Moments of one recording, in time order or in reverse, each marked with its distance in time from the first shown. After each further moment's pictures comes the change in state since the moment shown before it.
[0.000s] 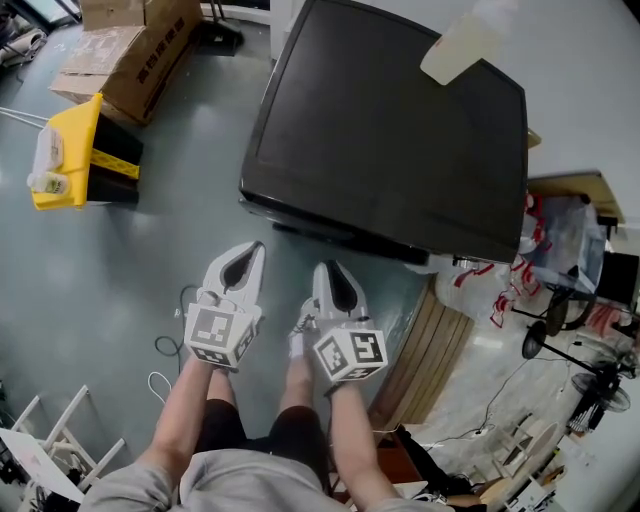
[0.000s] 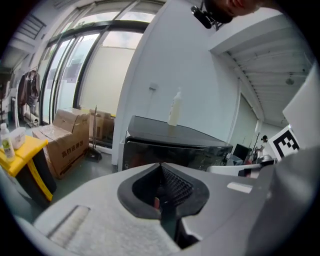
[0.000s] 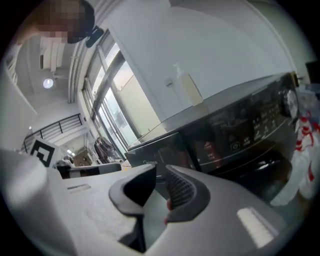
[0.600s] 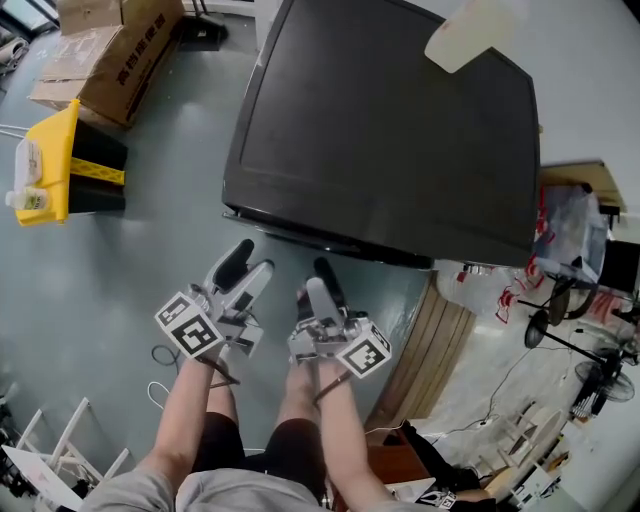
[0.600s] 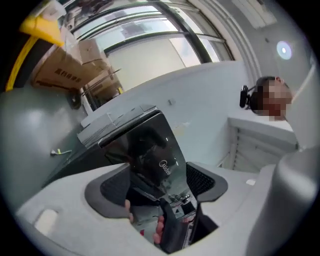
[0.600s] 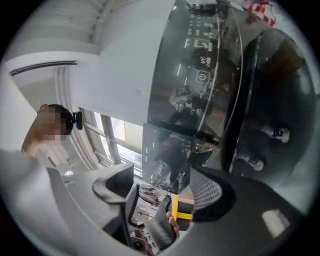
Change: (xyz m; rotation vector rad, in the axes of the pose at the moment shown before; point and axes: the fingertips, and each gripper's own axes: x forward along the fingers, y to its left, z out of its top) left arm 0.034 0.010 -0.029 -0.708 -0.151 -0.383; right arm 0.026 -0.010 -0.014 0.698 -0.226 0.391
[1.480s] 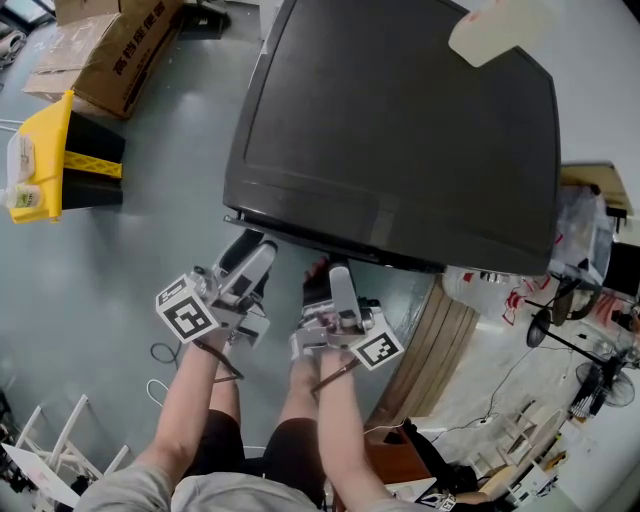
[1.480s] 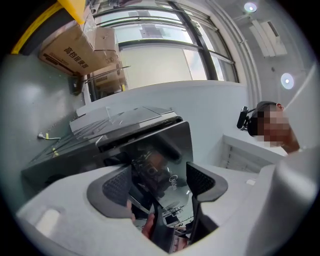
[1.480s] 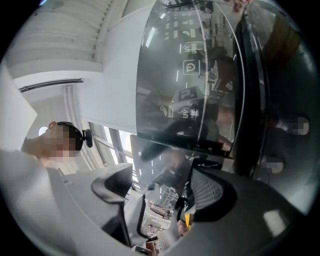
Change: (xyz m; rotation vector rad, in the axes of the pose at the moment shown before) left arm 0.026 0.022 0.013 -0.163 -0.073 -0.126; right arm 0.030 -0.003 0.025 0.068 -0.133 0.162
